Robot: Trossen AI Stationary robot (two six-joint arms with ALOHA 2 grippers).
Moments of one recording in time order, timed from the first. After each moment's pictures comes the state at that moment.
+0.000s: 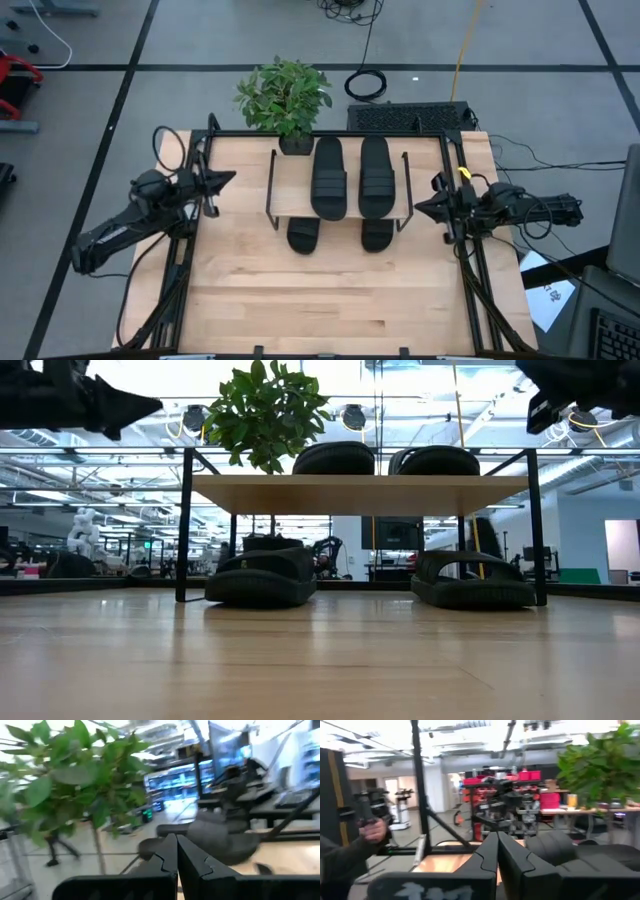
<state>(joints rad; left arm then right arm) 0.52 0.05 0.19 0.06 0.26 0.13 0.10 0.08 0.17 0.13 0.02 0.07</state>
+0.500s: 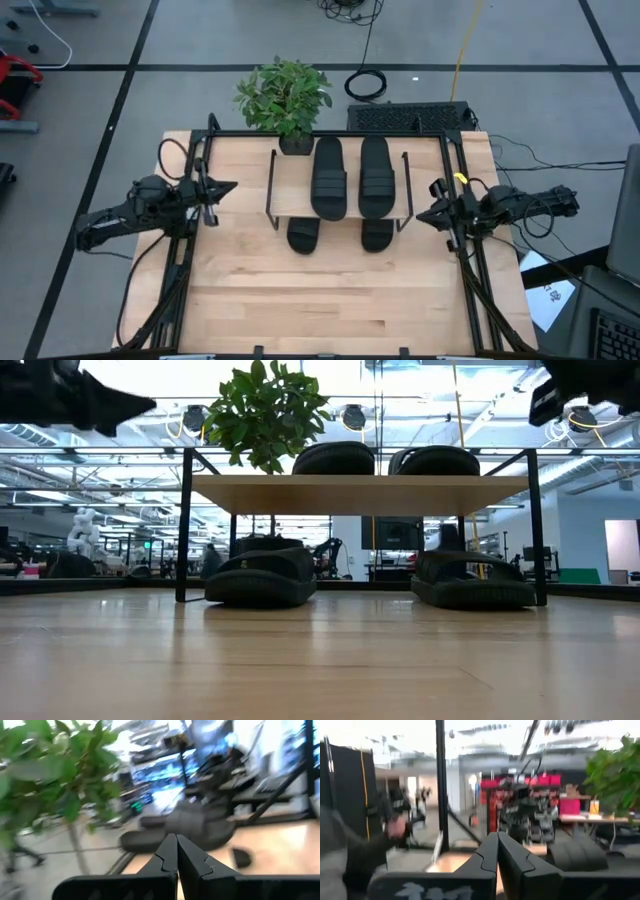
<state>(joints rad) 0.22 0.00 0.21 -0.07 0.04 0.21 0.21 0.10 0.16 0.19 0.03 0.03</state>
